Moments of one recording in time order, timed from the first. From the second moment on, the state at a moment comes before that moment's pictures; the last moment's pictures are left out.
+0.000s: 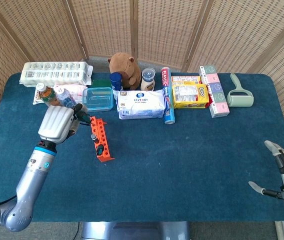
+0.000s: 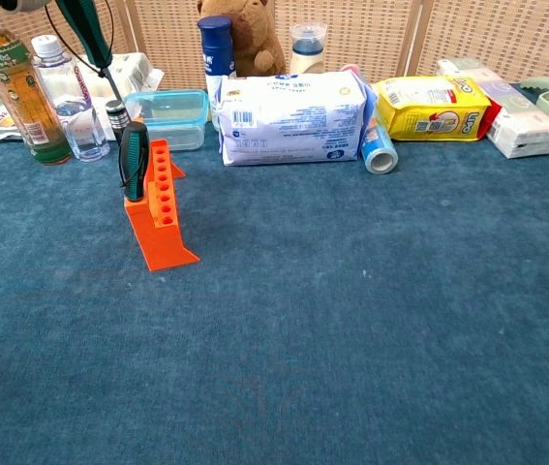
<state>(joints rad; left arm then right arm) -0.75 -1.17 -0.28 -2.05 0.90 1.29 0.61 0.05 -0.94 0.04 -1.78 -1.59 1.54 0.38</state>
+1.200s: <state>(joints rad) -0.82 -1.27 -0.28 -1.91 0.72 1.26 0.65 0.06 -0.94 0.05 -1.77 -1.57 1.51 0.39</state>
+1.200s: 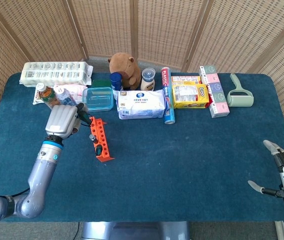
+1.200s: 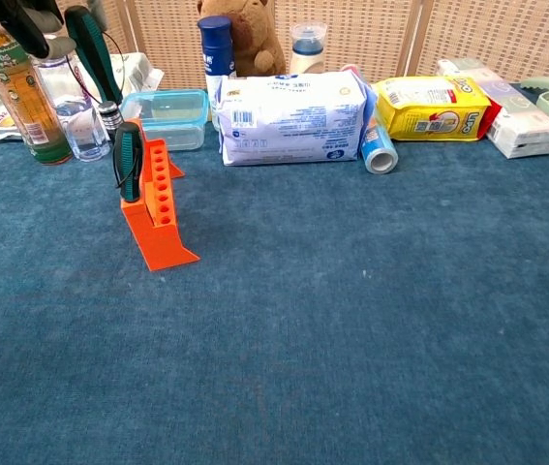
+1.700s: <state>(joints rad) -0.83 -1.30 -0.27 -1.88 0.69 1.25 0.65 0.06 -0.93 0.05 -1.77 -1.57 1.52 0.41</state>
